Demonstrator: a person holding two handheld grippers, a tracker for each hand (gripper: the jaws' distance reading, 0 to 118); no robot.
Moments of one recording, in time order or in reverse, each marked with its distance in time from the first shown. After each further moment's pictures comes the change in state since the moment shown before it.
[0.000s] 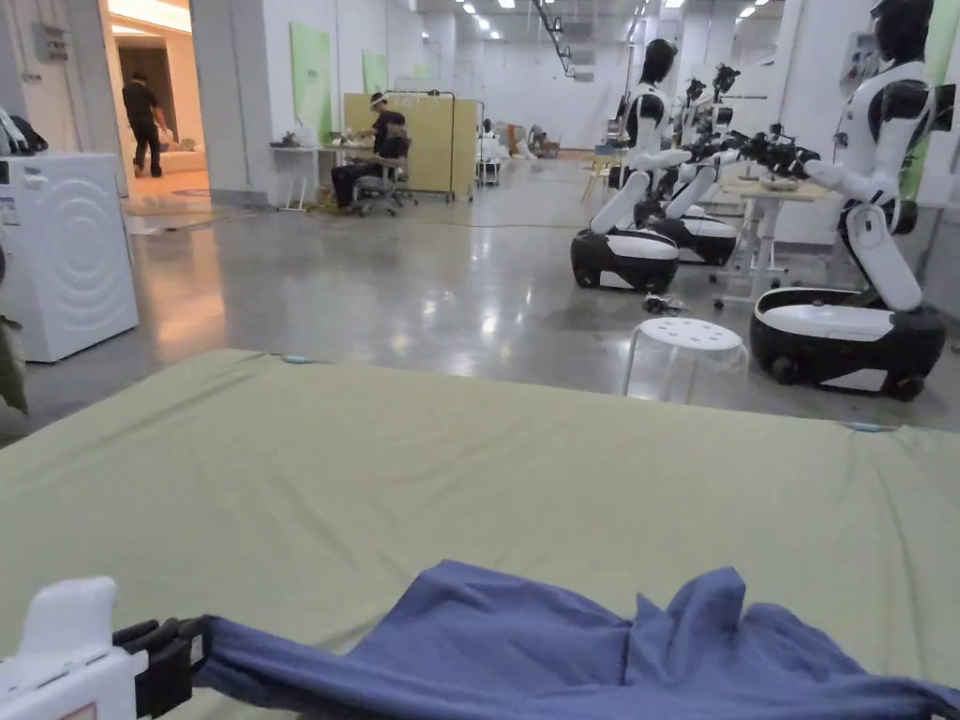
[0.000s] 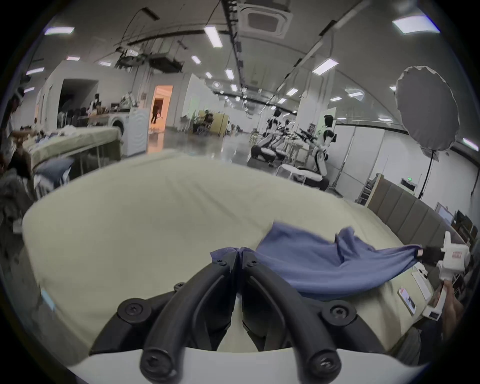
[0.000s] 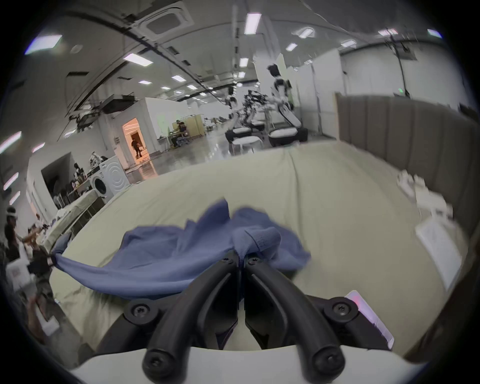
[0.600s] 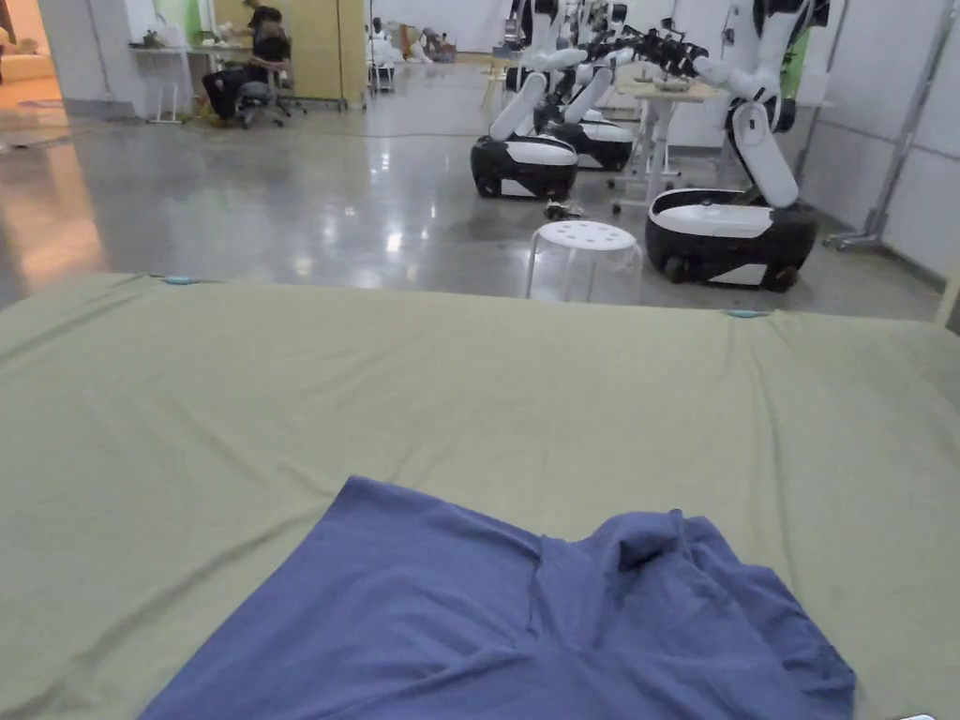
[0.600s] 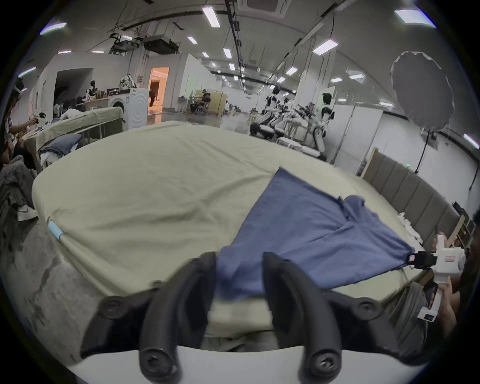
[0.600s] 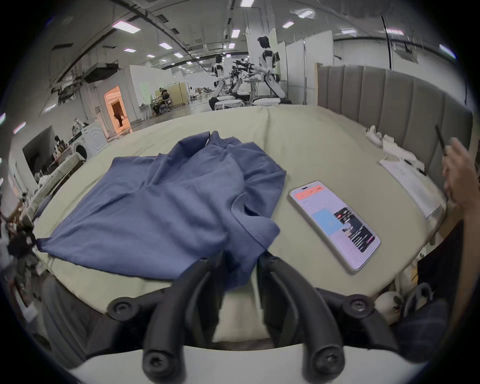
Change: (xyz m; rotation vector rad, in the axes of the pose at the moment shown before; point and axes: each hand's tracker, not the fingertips) left arm 0.001 -0.095 0.077 -0.099 -0.013 -0.041; right arm 0.021 -0.115 0.052 -0.163 -0.131 0.117
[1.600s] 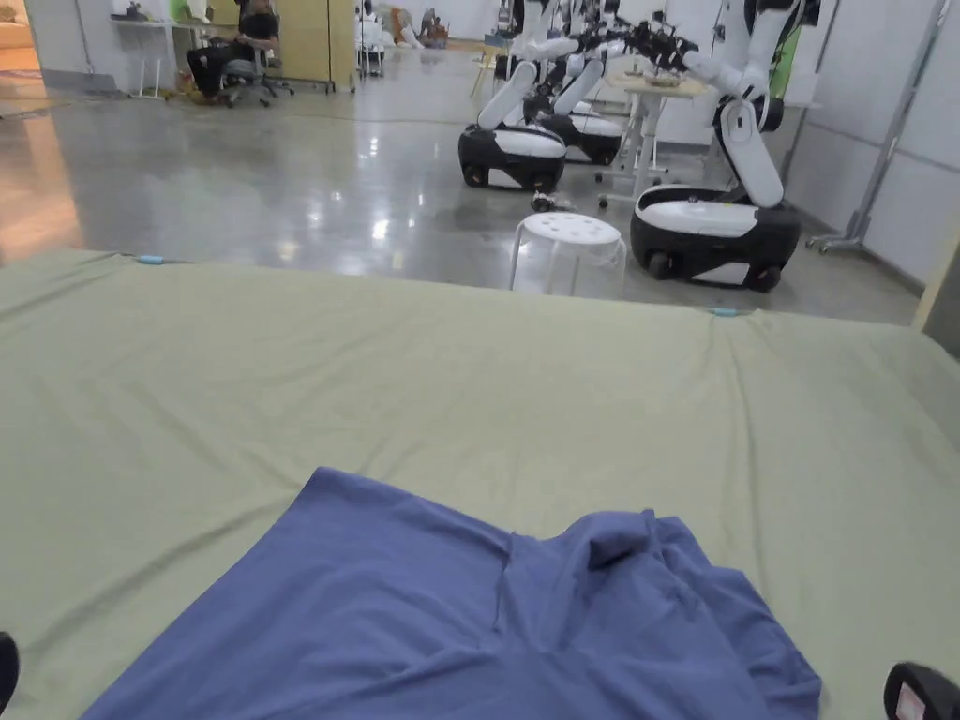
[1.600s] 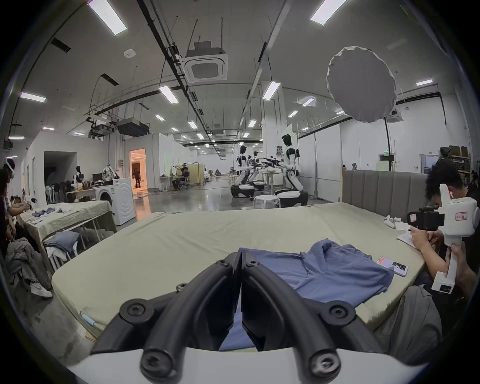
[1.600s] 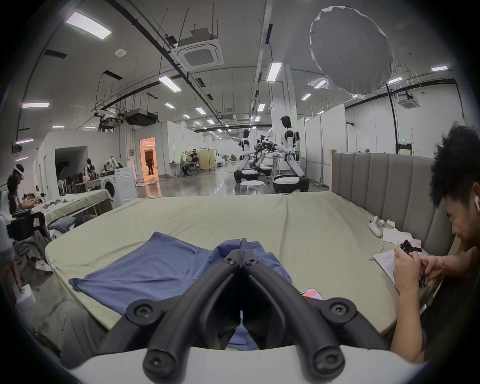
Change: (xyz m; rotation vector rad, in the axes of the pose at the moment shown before) left arm 0.136 0.049 0.089 0.397 -0.041 -0.308; right arm -0.019 0.064 0.112 0.478 0.115 0.077
